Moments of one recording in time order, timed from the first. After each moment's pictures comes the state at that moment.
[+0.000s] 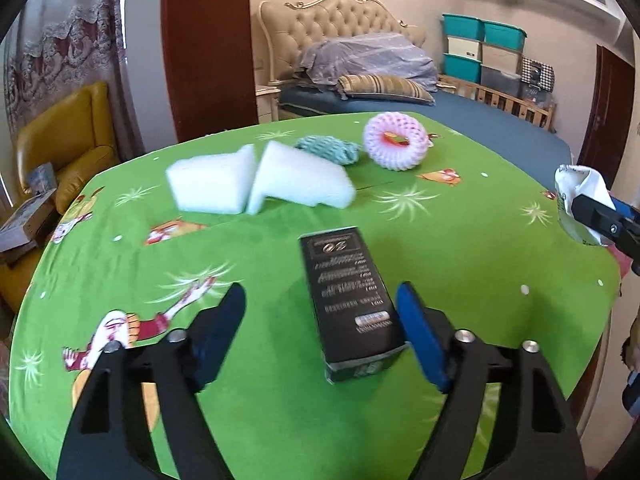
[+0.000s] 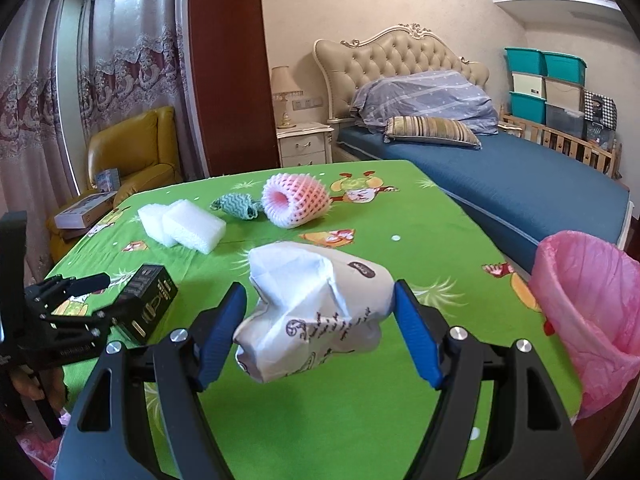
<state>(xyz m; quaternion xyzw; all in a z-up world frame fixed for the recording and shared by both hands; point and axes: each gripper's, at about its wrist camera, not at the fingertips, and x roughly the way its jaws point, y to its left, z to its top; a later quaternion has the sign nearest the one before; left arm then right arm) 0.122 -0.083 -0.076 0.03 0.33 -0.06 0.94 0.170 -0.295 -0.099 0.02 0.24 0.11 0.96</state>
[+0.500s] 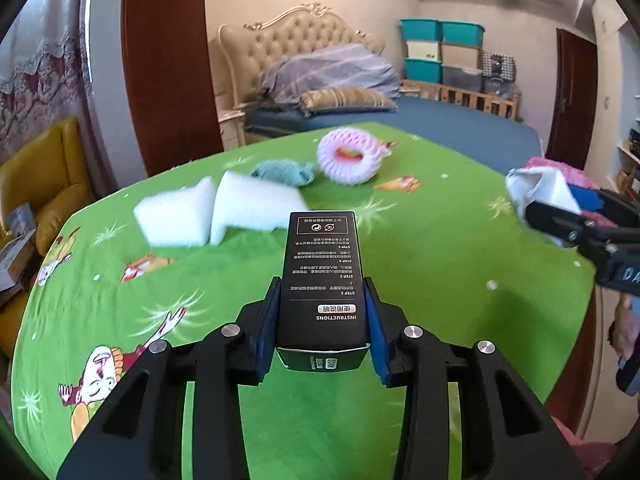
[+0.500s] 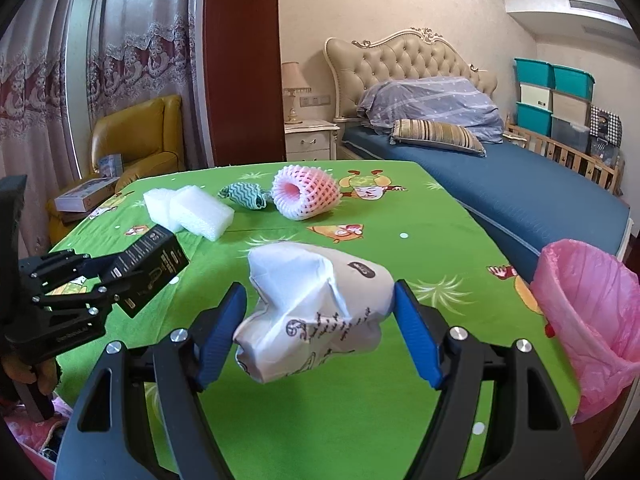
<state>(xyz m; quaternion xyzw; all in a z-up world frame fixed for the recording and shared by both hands) 0.117 -0.107 -0.065 0.07 0.29 -0.13 0.95 0.163 -0.285 -0.101 -0.01 0.24 0.10 0.97</state>
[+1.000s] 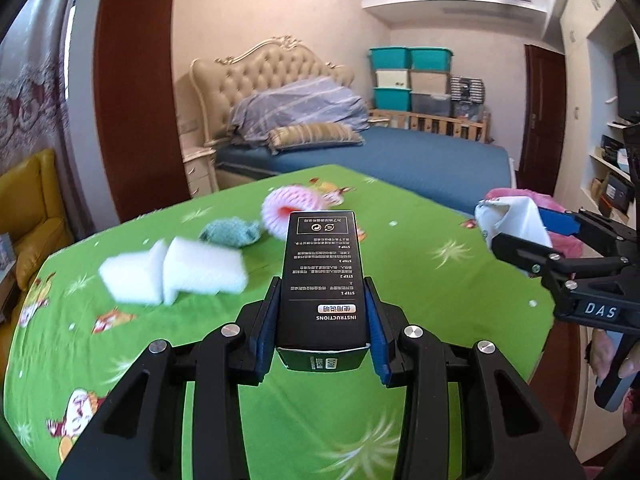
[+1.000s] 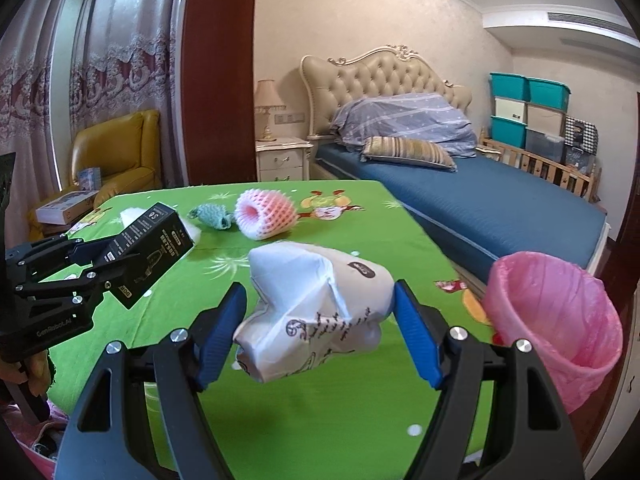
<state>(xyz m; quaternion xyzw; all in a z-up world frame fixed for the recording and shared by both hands) 0.113 -0.158 -0.031 0.07 0.23 -0.18 0.95 0.145 -0.319 -0.082 -0.01 0.21 0.06 0.98</state>
